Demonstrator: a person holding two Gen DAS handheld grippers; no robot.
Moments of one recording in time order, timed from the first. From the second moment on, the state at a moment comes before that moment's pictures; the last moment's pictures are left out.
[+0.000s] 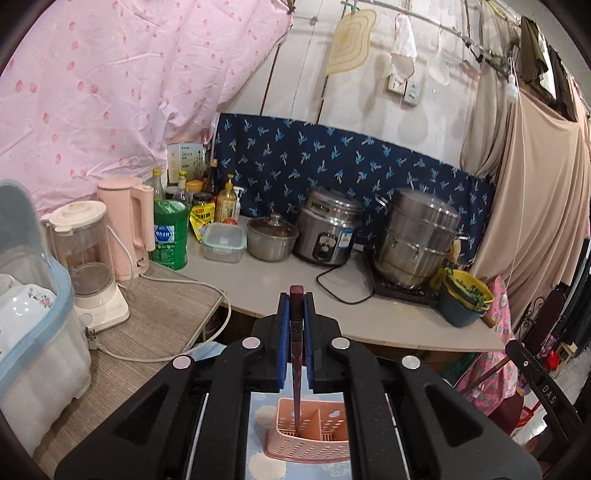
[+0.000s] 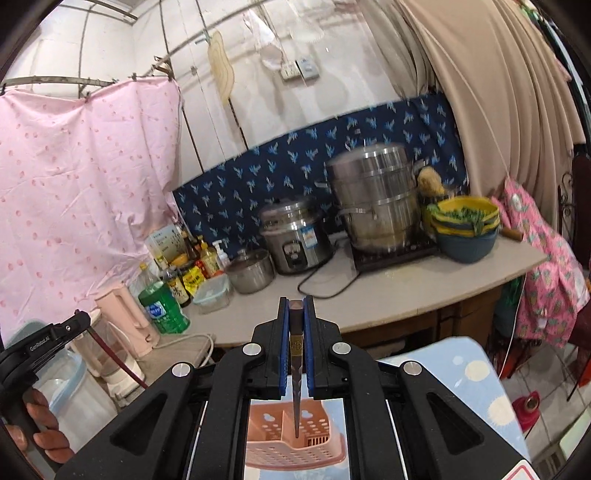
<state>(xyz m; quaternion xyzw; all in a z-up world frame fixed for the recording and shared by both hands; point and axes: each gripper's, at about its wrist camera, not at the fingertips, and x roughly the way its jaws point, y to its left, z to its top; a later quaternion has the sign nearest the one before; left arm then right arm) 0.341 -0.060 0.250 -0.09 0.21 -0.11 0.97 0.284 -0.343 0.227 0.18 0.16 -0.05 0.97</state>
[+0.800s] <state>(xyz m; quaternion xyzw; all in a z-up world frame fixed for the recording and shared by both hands) 0.328 -0.051 0.185 -0.07 0.27 -0.09 0.96 0.257 -0.330 0.181 0.17 0.21 -0.07 0.96</state>
